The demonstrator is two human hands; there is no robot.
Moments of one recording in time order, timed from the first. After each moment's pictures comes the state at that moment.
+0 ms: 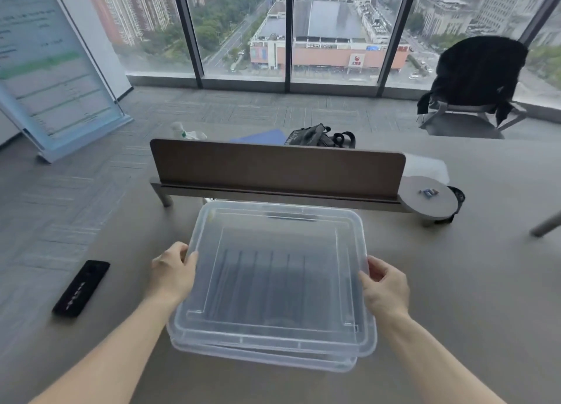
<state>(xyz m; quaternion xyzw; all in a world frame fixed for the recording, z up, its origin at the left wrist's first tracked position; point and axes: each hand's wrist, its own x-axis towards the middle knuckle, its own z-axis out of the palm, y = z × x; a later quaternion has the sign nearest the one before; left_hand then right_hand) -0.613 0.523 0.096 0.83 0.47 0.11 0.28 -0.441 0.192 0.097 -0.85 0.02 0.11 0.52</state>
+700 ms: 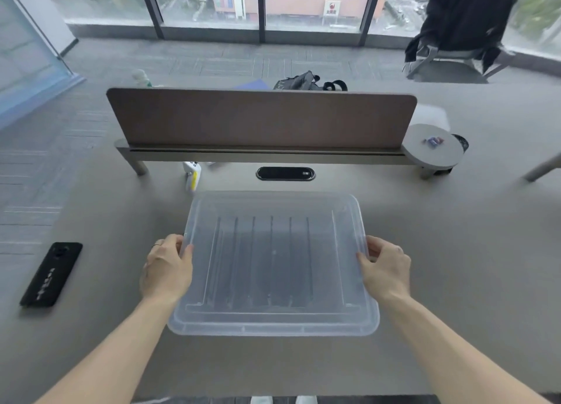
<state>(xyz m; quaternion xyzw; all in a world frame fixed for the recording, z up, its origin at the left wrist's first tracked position) -0.626 0.536 0.022 0.85 0.45 0.07 0.26 -0.468 0.212 0.047 -0.92 0.00 0.08 0.39</state>
